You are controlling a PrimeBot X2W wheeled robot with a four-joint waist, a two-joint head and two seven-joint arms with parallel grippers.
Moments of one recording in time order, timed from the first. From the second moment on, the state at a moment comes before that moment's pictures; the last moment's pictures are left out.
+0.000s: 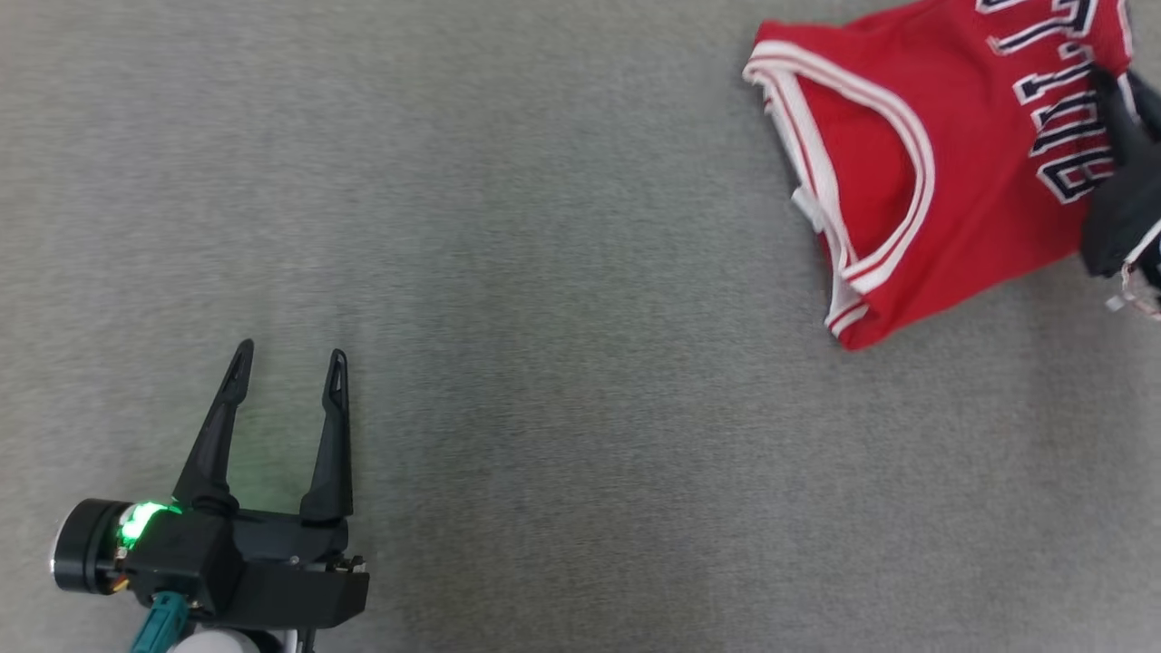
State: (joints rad) left arm -0.17 0.10 -0.03 -0.02 -0.07 -0.12 -0.26; right arm -0.98 -0.55 0.42 0.82 0.36 0.13 -0.03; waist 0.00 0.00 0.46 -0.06
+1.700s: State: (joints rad) left arm -0.08 0.11 0.01 -0.04 -0.08 -0.11 -0.26; right arm -1.08 -0.61 0.41 0.80 0.33 0.13 -0.23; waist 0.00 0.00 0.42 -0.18
